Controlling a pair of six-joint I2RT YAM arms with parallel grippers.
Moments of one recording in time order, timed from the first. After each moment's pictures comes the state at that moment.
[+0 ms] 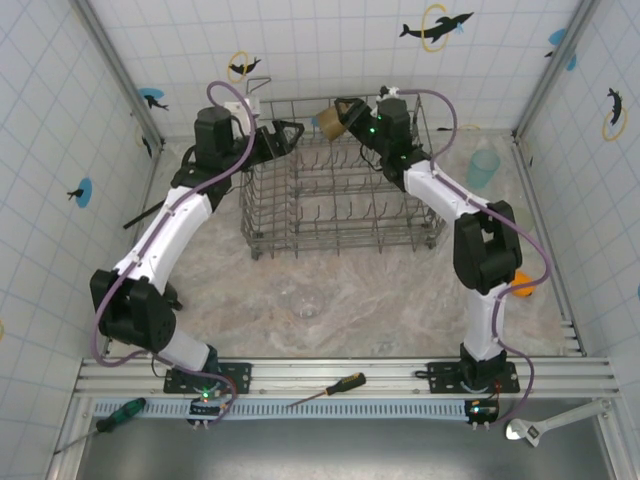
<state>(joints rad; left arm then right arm) -0.31 1.52 1.41 -0.21 0.46 -0.55 0.47 2.02 1.70 0.20 -0.12 0.95</state>
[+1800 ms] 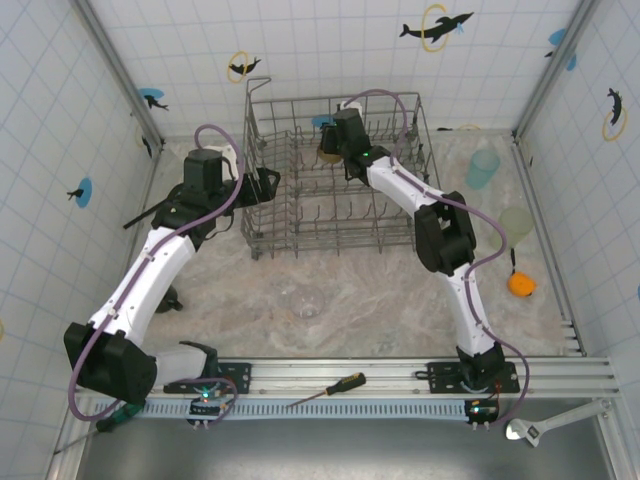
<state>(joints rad) -0.31 1.25 1.15 -0.45 0.22 -0.42 0.56 2.35 2.05 -0.15 0.22 0.41</state>
